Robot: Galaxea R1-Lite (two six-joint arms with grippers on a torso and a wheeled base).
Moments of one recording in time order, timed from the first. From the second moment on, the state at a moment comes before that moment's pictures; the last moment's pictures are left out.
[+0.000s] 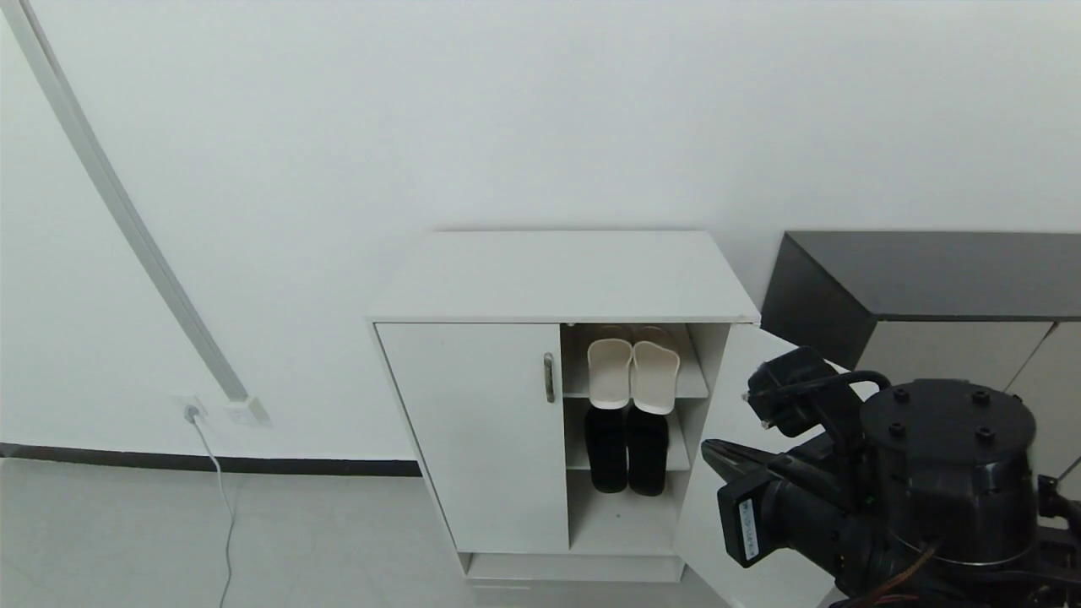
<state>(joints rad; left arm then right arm) 0.00 0.00 0.00 0.00 -0.04 -0.02 0.94 1.55 -0.62 -0.56 -0.46 0.14</state>
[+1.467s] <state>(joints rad) 0.00 0.00 0.00 0.00 -0.04 -0.02 0.89 1.57 -0.61 -0.57 -0.46 0.14</state>
